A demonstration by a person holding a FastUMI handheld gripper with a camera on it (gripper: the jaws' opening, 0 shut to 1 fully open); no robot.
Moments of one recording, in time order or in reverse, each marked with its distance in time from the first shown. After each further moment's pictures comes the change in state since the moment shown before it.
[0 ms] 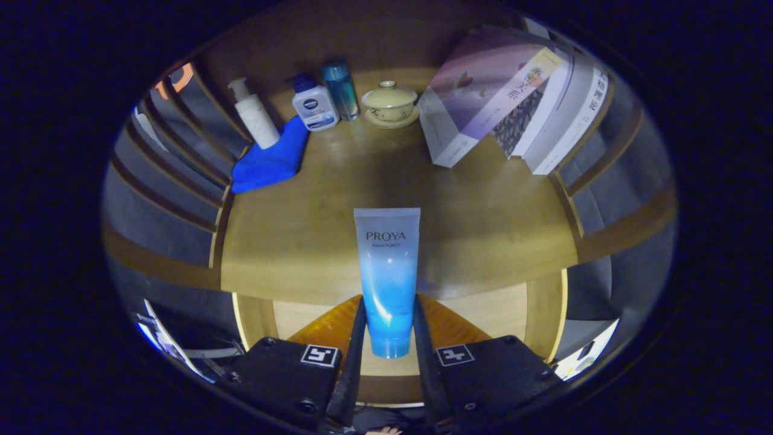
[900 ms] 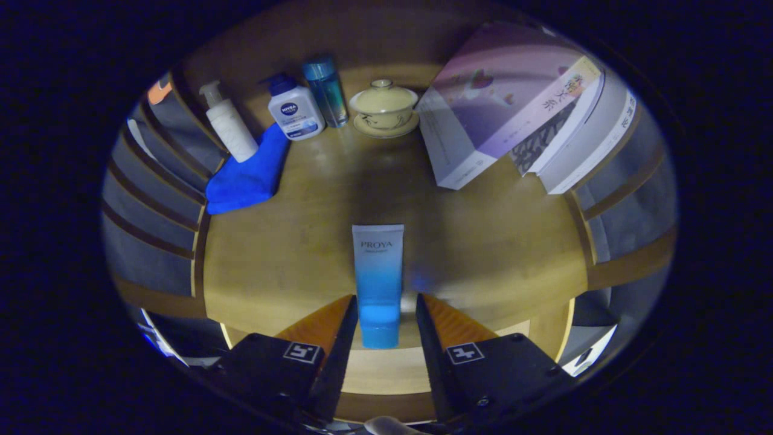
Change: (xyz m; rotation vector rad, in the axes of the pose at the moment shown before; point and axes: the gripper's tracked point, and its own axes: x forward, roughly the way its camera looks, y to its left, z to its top) arm 0.028 -0.005 0.033 -0.003 -0.023 -0.015
